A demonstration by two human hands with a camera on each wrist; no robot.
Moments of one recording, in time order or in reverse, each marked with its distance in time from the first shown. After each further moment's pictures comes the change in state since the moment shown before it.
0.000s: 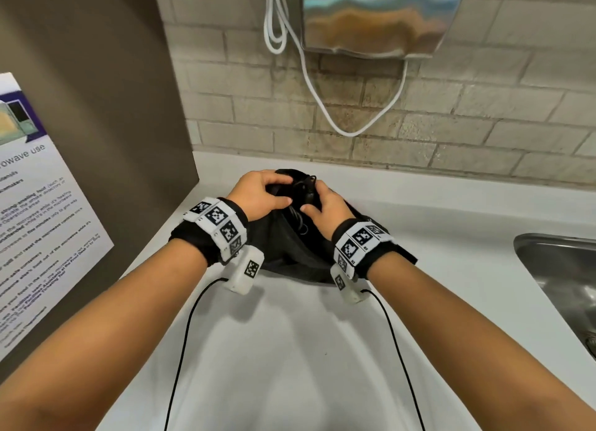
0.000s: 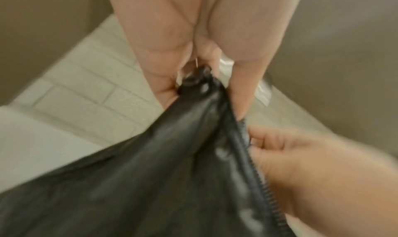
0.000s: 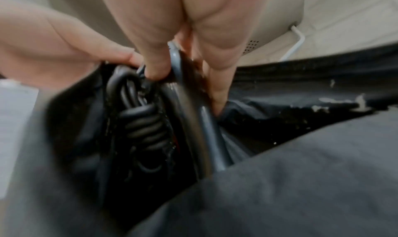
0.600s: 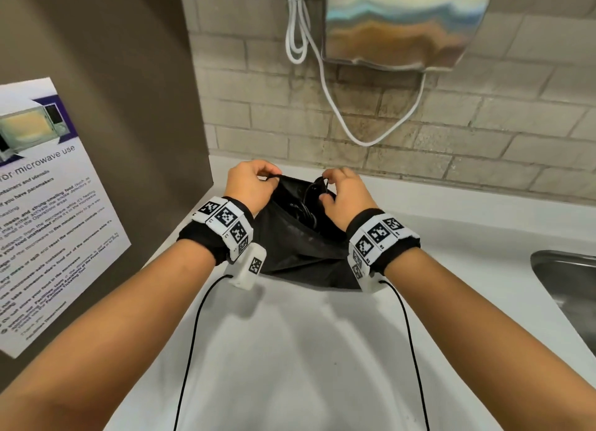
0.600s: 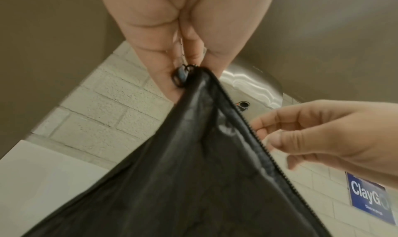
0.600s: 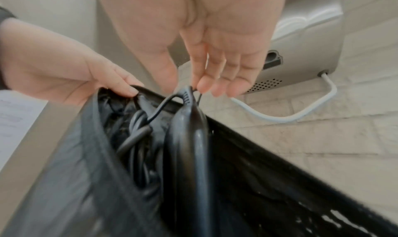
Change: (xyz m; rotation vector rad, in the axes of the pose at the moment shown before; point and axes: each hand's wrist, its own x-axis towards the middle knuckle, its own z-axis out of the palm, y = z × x) left_hand 0.002 -0.002 -0.021 -0.033 0.423 -0.073; right_hand 0.018 -0.017 -0.018 -0.259 0.122 -0.123
